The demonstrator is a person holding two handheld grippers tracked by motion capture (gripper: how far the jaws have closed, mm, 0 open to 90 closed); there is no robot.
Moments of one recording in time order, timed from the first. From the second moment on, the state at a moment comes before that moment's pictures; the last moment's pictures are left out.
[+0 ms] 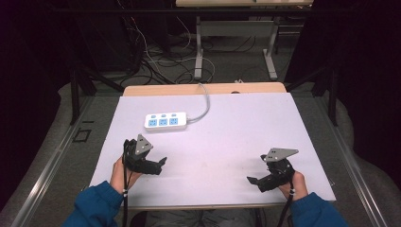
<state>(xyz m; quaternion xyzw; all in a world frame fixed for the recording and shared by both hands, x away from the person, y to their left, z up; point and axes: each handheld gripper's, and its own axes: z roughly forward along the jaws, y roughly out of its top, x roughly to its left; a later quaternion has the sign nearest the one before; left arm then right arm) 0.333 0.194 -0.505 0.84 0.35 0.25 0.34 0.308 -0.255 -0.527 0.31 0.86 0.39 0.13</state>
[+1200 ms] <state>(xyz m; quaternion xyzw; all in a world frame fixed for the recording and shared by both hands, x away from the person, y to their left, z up) 0.282 0.207 -0.524 0.85 0.31 0.26 0.34 0.308 -0.255 -0.528 0.31 0.86 0.39 0.13</state>
